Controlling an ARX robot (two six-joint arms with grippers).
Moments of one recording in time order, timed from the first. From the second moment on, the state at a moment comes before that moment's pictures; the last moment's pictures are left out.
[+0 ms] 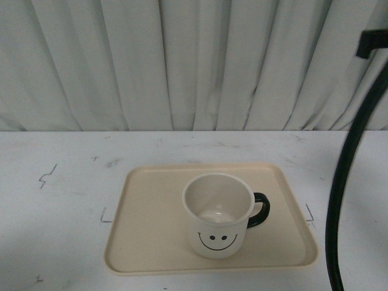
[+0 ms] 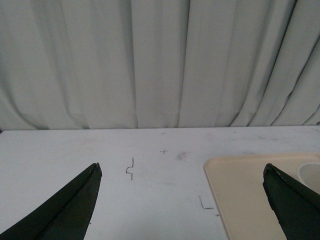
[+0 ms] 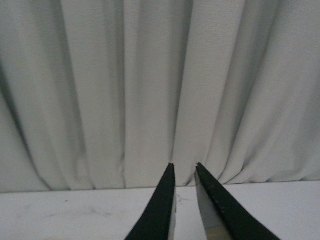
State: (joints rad) left arm 0.00 0.01 0.01 0.00 0.00 0.00; right arm 0.27 1.52 0.57 1.01 0.29 -0.06
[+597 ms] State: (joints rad) left arm 0.00 0.01 0.01 0.00 0.00 0.00; right arm 0.11 1.12 0.13 1.01 0.11 -0.01
